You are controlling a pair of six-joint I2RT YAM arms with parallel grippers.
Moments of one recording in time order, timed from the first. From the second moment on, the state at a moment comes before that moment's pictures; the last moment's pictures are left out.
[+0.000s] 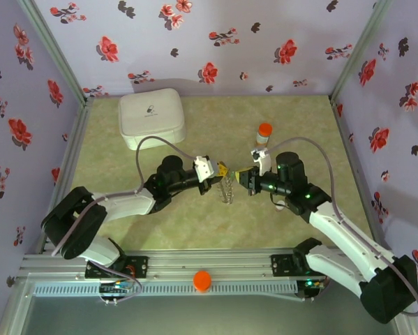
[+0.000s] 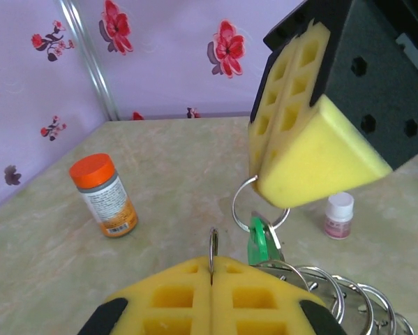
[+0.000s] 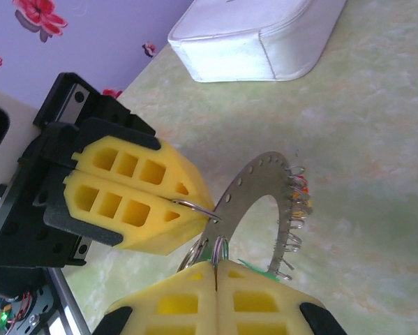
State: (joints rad) left arm -0.83 1.48 0.65 0.71 0.45 0.22; right arm 0.54 0.90 0.64 -0.20 -0.47 0.29
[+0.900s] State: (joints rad) left arm -0.84 1.45 0.65 0.64 0.46 0.17; right arm 0.59 0.90 0.68 -0.22 -0.45 0.22
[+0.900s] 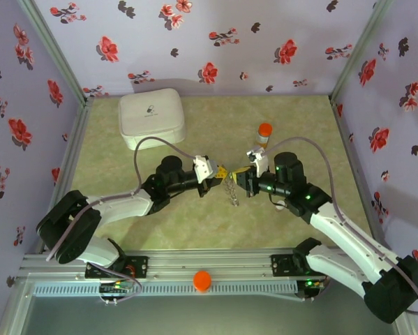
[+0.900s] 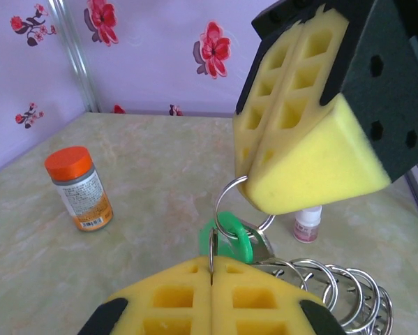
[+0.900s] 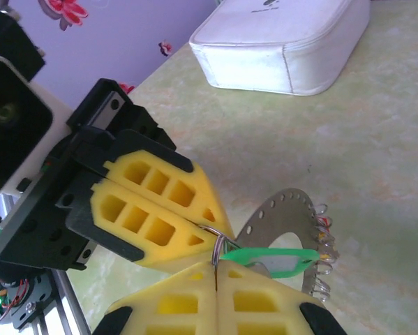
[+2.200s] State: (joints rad) left arm -0.84 1.41 0.63 0.62 0.46 0.17; right arm 0.61 0.96 0.73 -0.27 -0.38 0.22
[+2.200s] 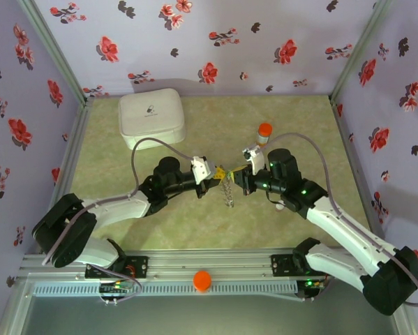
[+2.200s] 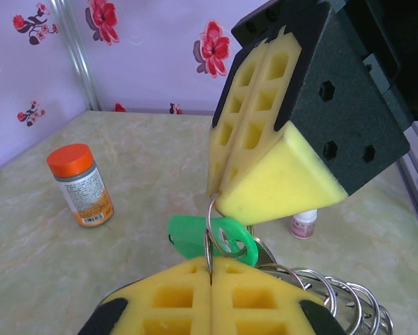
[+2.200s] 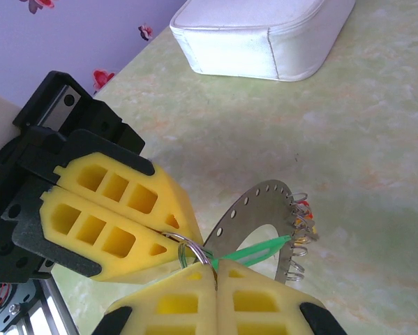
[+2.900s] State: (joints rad) left arm -0.84 1.39 0.63 0.57 0.44 0.24; right arm 0.64 0.93 0.77 -0.38 -0.21 0.11
